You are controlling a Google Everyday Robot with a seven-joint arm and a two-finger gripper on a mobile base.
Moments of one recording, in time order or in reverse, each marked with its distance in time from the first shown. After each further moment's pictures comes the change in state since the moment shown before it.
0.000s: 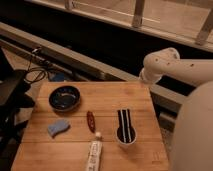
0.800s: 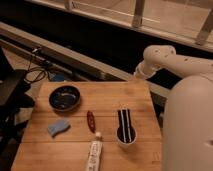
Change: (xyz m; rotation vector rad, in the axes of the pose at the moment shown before) arm -0.032 0.054 0.026 -0.245 -0.007 -0.083
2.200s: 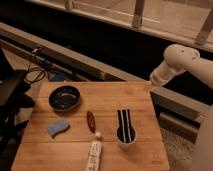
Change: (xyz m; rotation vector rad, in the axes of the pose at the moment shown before) arm 0.077 -0.040 -0.056 -0.103 0.127 -0.244
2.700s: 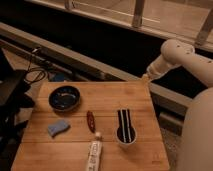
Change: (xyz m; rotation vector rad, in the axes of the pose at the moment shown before) arm -0.061 0.001 0.015 -0.008 -0.070 -0.038
